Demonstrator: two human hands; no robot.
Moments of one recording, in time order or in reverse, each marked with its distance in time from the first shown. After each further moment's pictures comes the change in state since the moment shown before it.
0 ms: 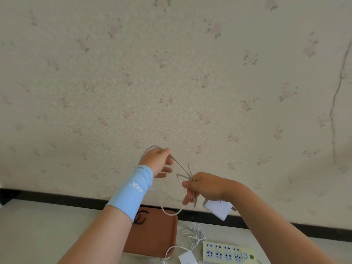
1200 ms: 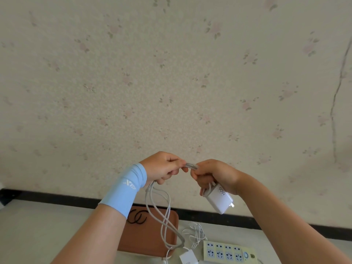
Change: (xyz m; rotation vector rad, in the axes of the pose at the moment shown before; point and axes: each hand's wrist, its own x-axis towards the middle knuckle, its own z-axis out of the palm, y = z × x) left_hand -0.011 0.002 -0.009 0.262 -0.459 0.234; right_hand -0.012 0.003 -0.029 0.578 -0.082 -0.176
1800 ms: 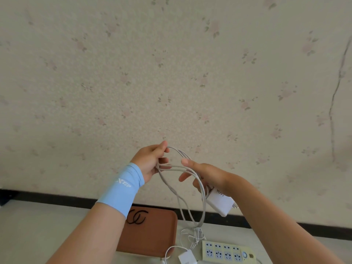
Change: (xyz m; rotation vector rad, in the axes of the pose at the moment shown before) left_hand 0.009 -0.006 -0.005 -0.565 0.430 -0.011; right_hand 0.008 -0.003 0.014 -0.261 0.157 0.196
